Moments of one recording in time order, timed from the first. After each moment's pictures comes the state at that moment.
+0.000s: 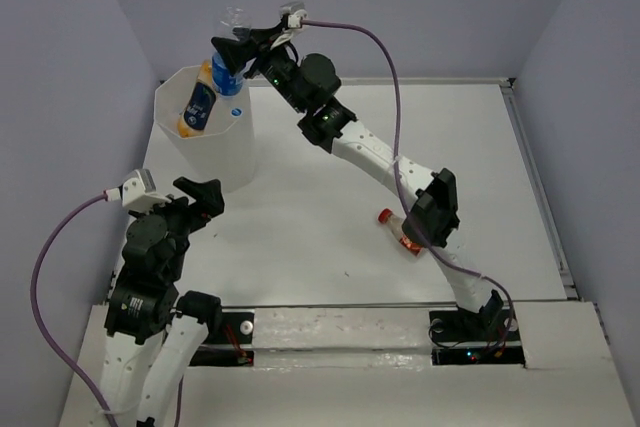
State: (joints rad) left arm -0.25 0.35 0.76 -0.59 -0.29 -0.62; right arm 0.86 2.28 2.38 0.43 0.02 0.32
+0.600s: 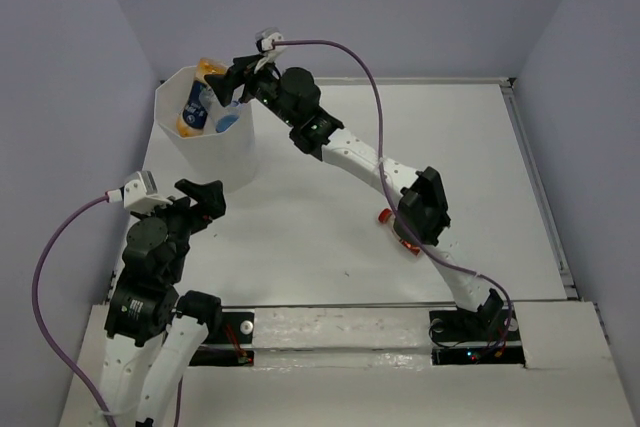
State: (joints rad) left arm -0.27 0.33 0.74 -0.58 -0.28 -0.61; right arm 0.87 2.39 2.38 0.34 -0.04 0.23
